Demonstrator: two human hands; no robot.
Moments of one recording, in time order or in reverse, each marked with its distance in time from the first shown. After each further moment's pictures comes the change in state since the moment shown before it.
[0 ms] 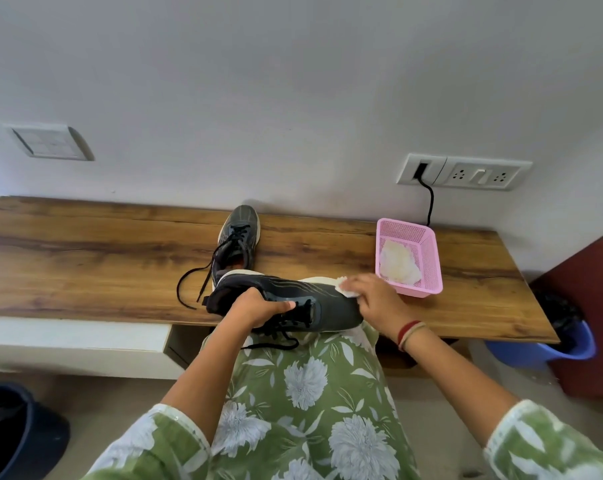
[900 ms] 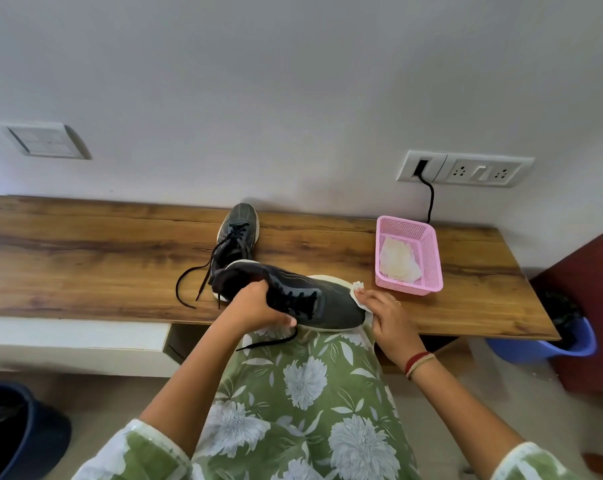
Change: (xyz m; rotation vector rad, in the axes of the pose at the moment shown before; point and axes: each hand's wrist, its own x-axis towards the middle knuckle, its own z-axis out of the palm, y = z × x) left_hand -0.013 0.009 -0.008 0.283 -0.012 0.190; right_hand -0.038 0.019 0.021 0.008 0.131 0.040
